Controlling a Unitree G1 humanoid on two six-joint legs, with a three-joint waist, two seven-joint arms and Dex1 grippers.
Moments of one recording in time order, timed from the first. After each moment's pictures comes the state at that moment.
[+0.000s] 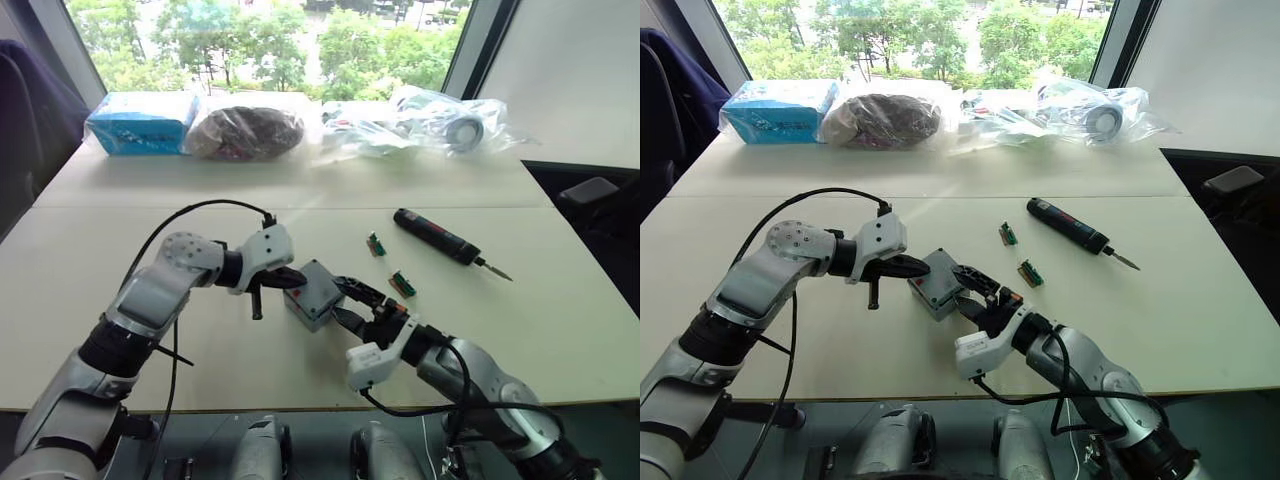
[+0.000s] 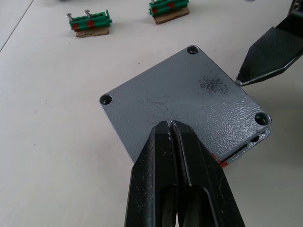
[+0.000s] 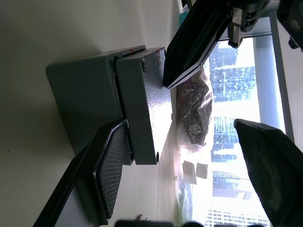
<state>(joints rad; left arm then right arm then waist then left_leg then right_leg) -0.59 0.69 -0.34 -0.12 -0.19 0.56 -1.09 -0.04 -0.58 0.34 -0.40 -0.88 -0.33 0.28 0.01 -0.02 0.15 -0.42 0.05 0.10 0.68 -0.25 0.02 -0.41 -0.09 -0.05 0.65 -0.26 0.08</state>
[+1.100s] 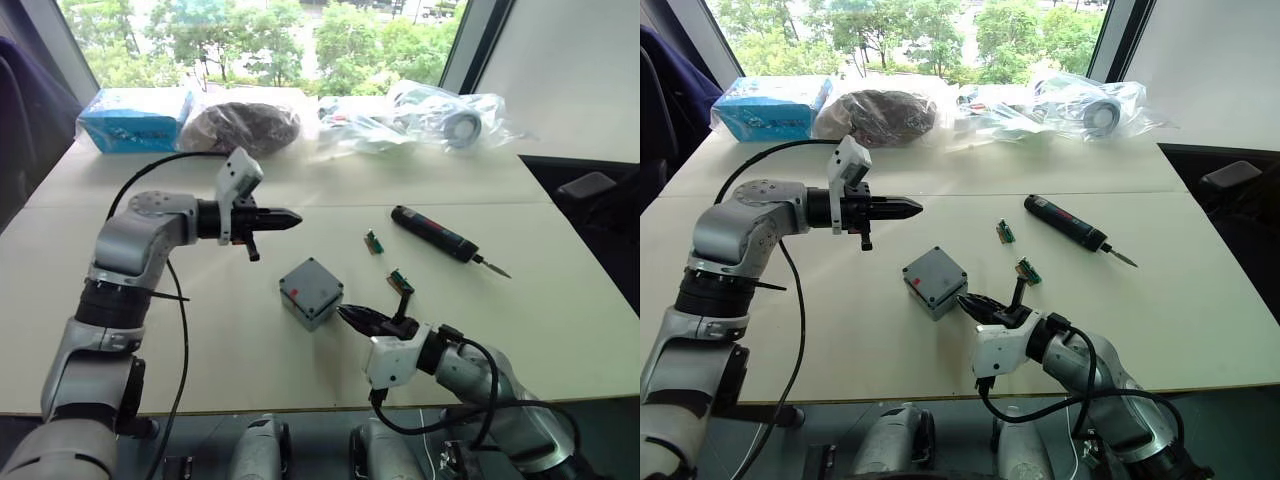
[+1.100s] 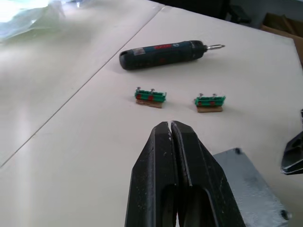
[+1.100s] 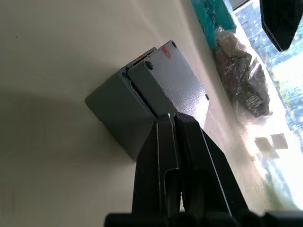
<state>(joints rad) -0.79 0.63 -0.15 0.17 -0.34 0.62 -1.09 0.03 -0.53 0.28 -0.46 -0.34 -0.10 0.61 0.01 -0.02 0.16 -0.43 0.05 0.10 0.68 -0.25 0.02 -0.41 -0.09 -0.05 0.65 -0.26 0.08</state>
